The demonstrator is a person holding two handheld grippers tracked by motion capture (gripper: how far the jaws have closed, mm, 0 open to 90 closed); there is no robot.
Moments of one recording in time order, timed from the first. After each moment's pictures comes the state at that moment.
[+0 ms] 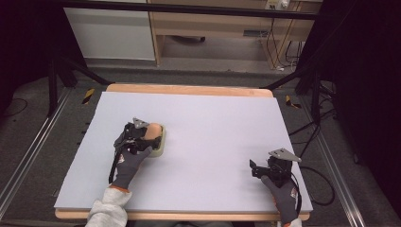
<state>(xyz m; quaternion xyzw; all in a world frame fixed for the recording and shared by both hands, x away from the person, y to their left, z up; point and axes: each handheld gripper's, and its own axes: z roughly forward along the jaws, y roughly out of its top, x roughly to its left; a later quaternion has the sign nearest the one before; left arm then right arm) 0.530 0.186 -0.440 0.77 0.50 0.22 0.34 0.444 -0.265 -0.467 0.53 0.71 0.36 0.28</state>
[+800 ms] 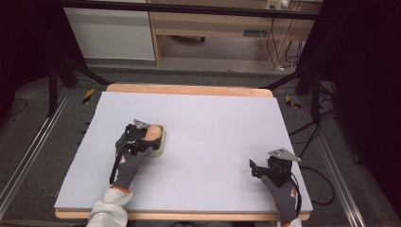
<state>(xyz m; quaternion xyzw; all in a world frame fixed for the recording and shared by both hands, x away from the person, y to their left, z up) 0.534 0.187 -0.451 0.76 0.51 0.22 0.33 0.445 -0.264 -0.467 0.53 0.71 0.36 0.28</state>
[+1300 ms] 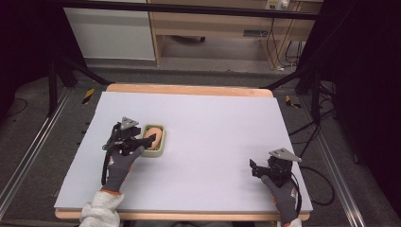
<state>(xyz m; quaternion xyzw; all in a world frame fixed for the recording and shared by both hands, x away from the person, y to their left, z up) 0.514 0.210 -0.424 0.74 0.48 0.22 0.42 0.445 -0.265 -0.467 0.54 0.71 0.36 0.28</state>
